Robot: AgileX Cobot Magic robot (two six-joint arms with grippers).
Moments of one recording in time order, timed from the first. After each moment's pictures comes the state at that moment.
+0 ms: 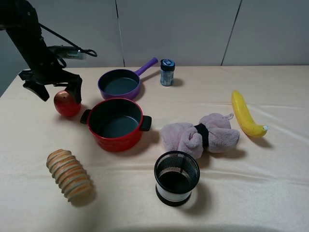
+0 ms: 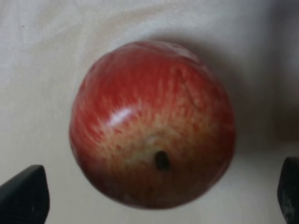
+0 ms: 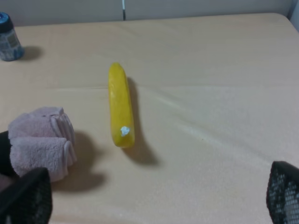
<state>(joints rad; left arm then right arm) -0.09 2.04 -1.40 -0.01 0.86 0.11 -0.03 -0.01 -0.50 0.02 1.03 0.02</state>
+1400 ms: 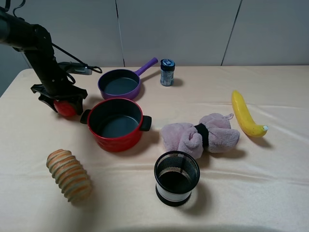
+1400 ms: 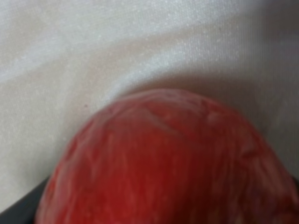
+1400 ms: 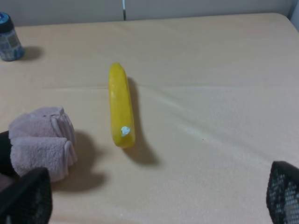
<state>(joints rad) -0.09 2.17 -1.40 -0.01 0.75 0.13 -0.03 -0.01 -0.50 0.02 1.03 0.02</state>
